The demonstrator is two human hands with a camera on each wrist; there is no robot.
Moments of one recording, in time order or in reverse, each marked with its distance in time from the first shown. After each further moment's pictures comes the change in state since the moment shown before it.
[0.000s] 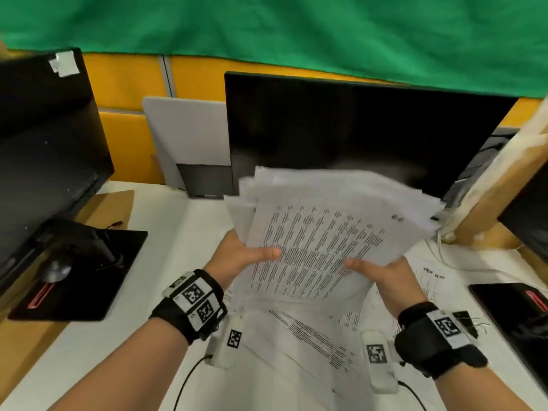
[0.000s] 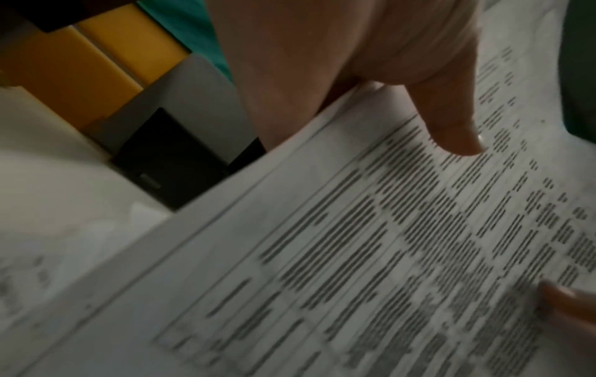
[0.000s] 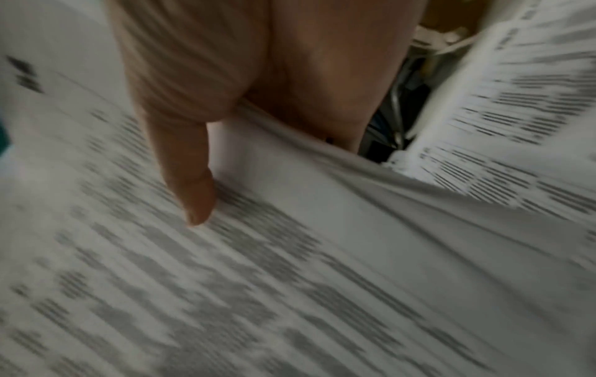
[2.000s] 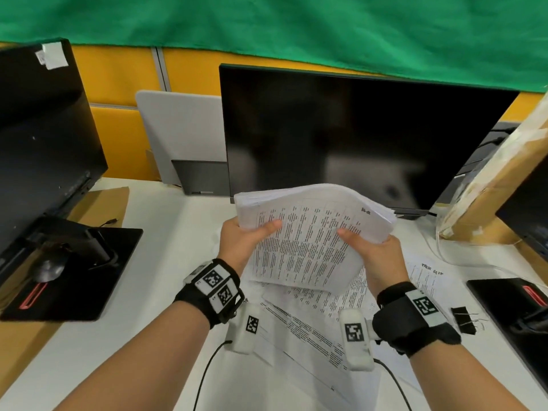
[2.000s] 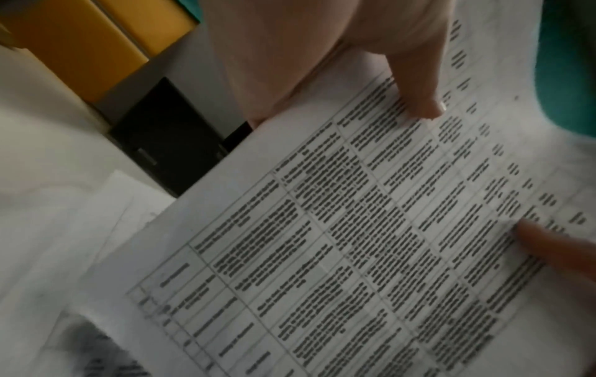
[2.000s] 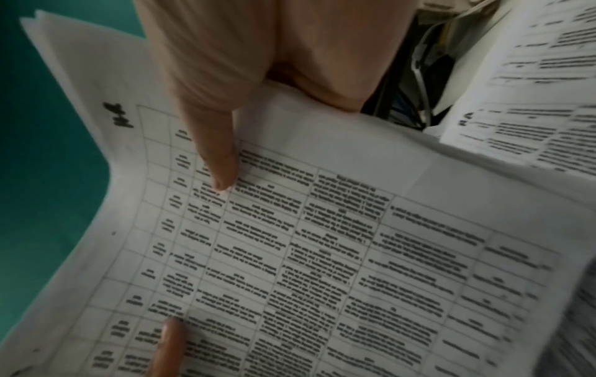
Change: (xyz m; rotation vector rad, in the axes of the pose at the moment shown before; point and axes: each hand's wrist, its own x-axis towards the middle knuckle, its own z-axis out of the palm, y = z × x) left_hand 0.028 -0.009 0.014 -0.085 0.292 -0.034; right_hand 0.020 -0.004 0.023 0.061 0.123 -0.038
